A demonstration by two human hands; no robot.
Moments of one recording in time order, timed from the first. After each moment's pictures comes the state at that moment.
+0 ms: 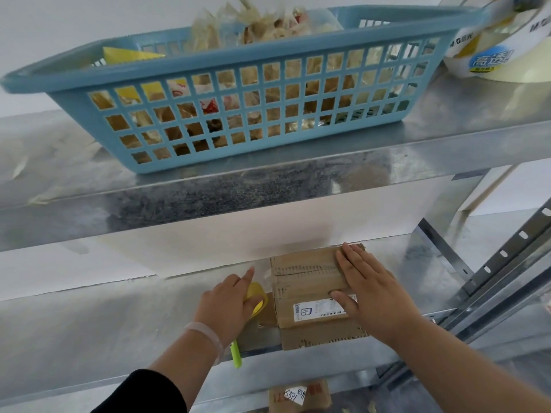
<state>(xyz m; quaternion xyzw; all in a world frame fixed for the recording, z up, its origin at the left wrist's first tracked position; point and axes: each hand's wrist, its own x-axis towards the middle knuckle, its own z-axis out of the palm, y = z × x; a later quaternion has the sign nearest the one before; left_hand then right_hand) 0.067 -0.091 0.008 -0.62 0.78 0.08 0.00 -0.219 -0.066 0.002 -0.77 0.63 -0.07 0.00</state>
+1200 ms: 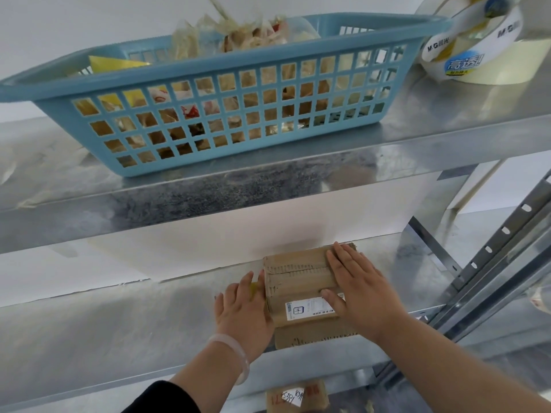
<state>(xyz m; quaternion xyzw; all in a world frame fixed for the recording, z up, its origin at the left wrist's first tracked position) 0.022 -0.064 0.001 -0.65 0.76 0.08 0.03 -0.214 -0.064 0.002 -0.76 0.64 -0.07 -0.04</state>
